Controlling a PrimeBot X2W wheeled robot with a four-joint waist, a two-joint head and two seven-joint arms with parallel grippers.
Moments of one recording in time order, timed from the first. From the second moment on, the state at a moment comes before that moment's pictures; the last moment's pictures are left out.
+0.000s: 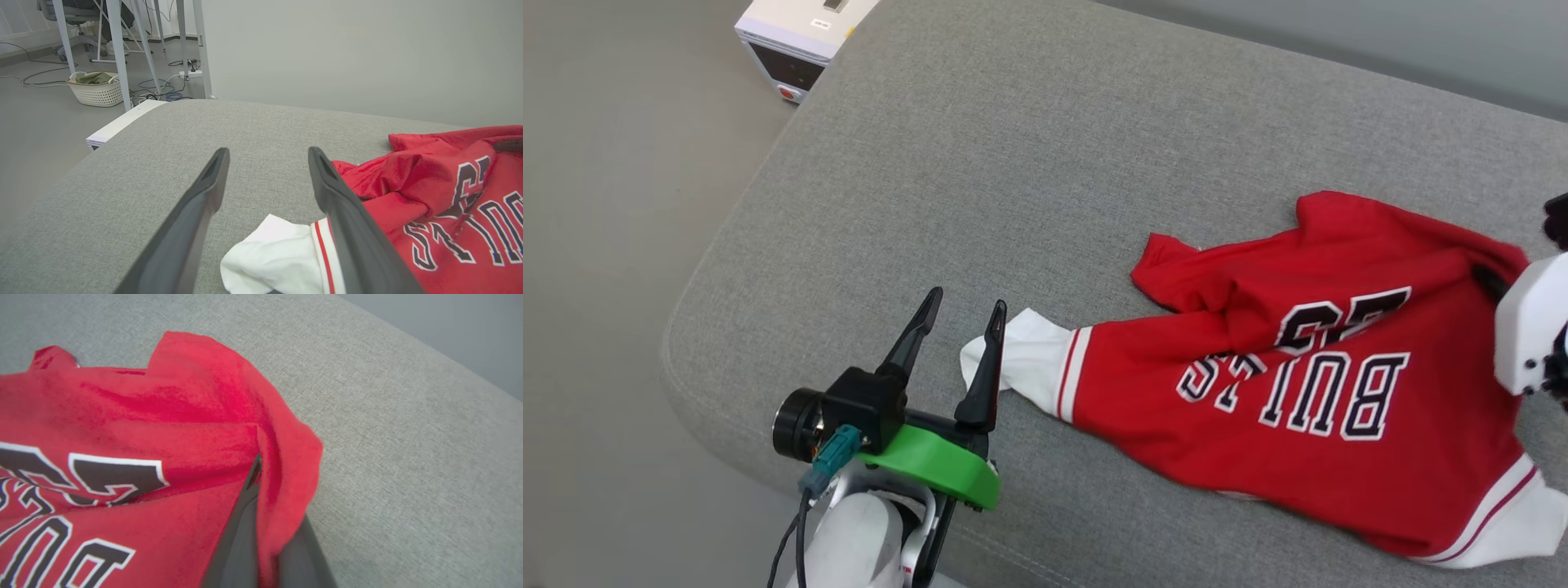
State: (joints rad) left arm -0.19 0.10 -0.30 0.13 -0.25 -0.06 -0.26; right arm -0.43 -0.56 0.17 0.19 0.47 0.13 0.59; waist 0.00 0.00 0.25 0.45
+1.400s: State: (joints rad) left arm -0.25 0.06 -0.28 0.16 -0.26 -0.09 -0.26; right arm -0.94 -0.68 0.53 0.77 0.53 0.13 0.12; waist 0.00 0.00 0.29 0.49
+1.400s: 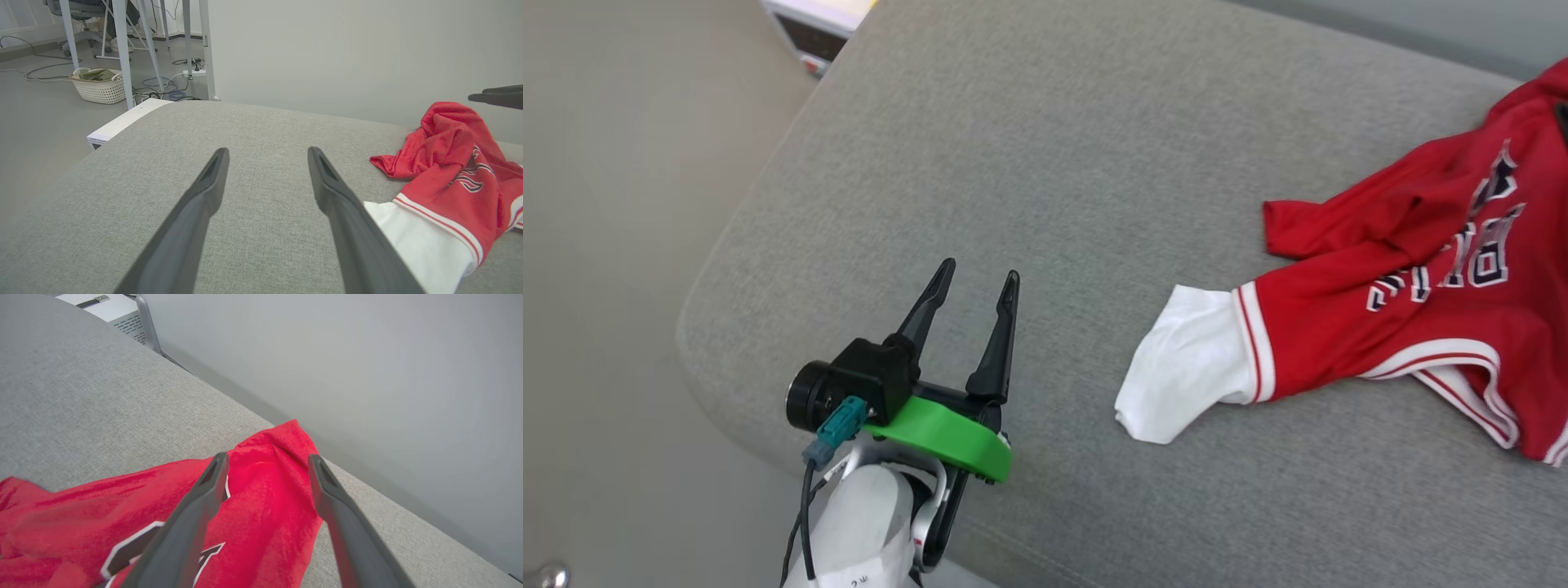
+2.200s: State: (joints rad) left arm -0.17 0.09 -0.26 0.26 -0.35 -0.11 -0.25; right arm -0.18 -0.36 0.01 0.17 0.44 0.13 -0.18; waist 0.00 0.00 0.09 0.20
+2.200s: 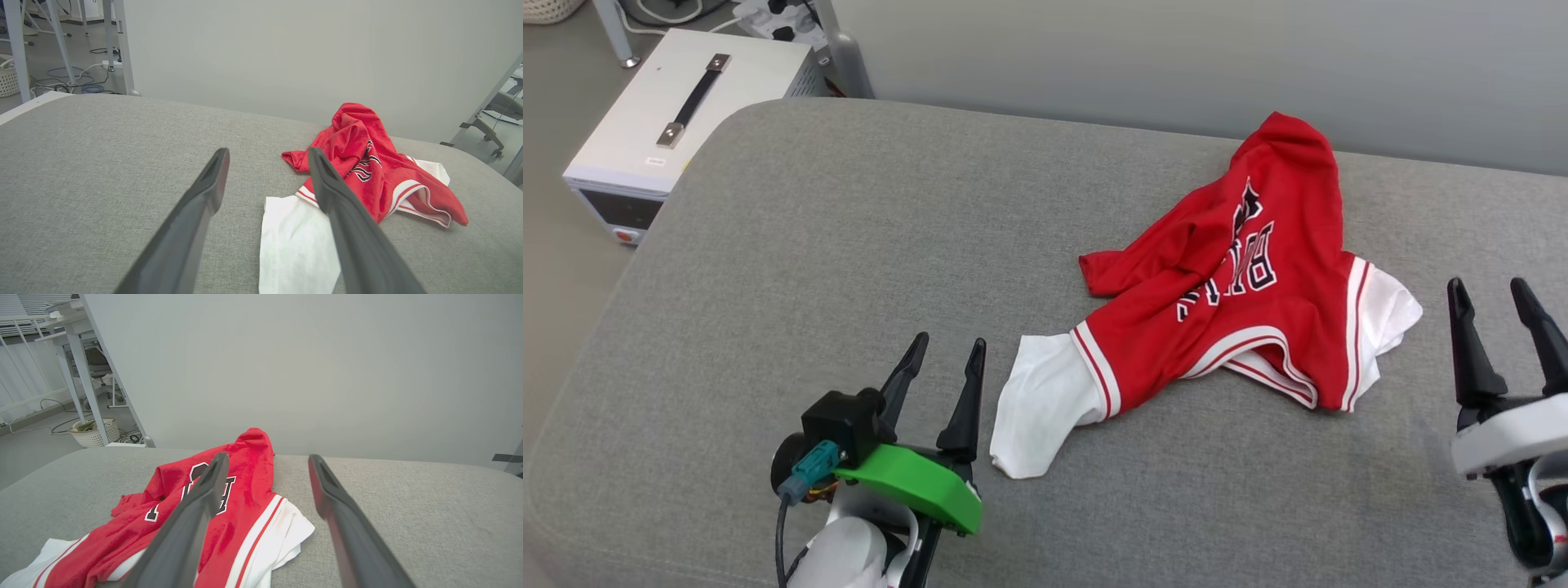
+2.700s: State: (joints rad) left arm -0.11 0.10 -0.25 0.28 -0.36 -0.12 -0.23; right arm 0.03 -0.18 -0.08 -0.04 0.33 0.13 -0.16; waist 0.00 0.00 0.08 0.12
